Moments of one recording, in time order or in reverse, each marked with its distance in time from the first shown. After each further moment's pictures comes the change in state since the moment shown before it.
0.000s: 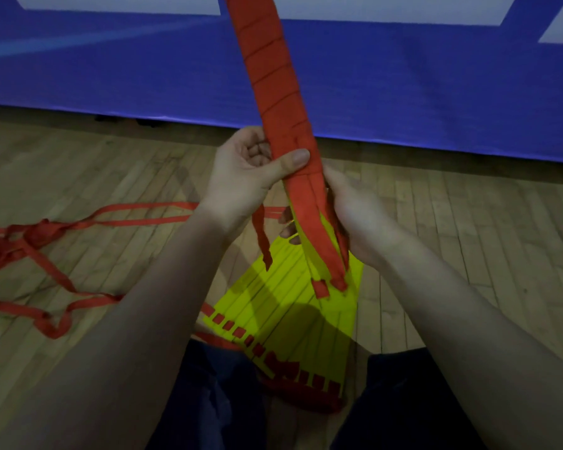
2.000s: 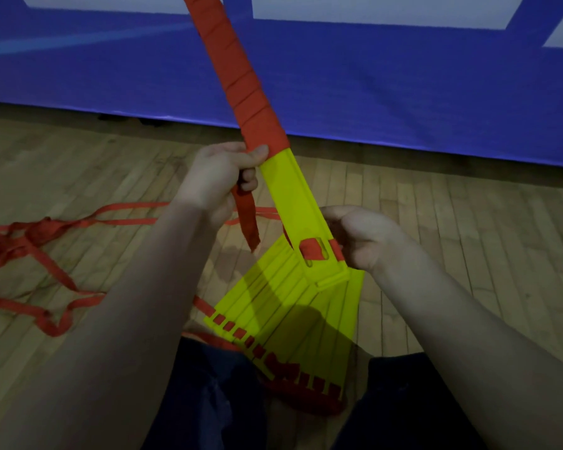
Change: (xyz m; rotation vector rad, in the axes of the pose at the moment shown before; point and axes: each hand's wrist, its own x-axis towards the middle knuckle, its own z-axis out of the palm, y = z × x) left_hand 0.043 -0.028 -0.050 0.114 0.061 -0.324; right_hand 0.004 0.017 -0.006 0.324 -0.138 0.477
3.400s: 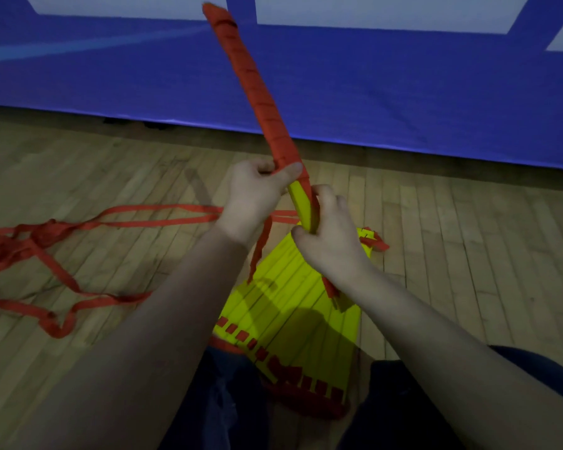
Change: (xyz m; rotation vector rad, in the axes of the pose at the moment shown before) left_hand -0.038 0.004 0.049 0.186 0.153 0.142; right_hand 0.002 0.027 0.025 -0.932 0.429 -0.743
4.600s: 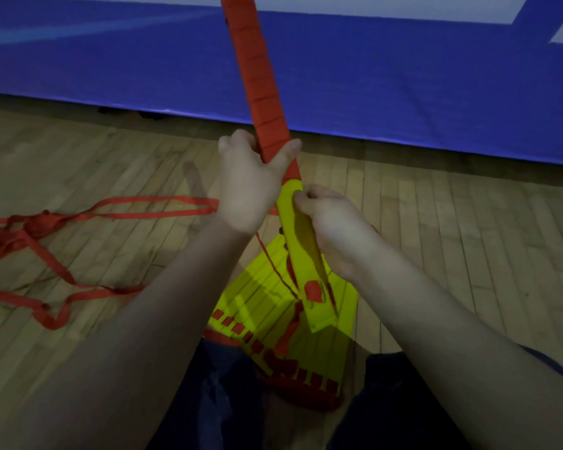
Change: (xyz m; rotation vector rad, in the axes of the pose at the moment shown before) left_hand 0.004 -0.001 -0.002 0.388 0.240 0.214; right_hand 0.007 -0.017 -0.006 0.712 -0.199 0.392
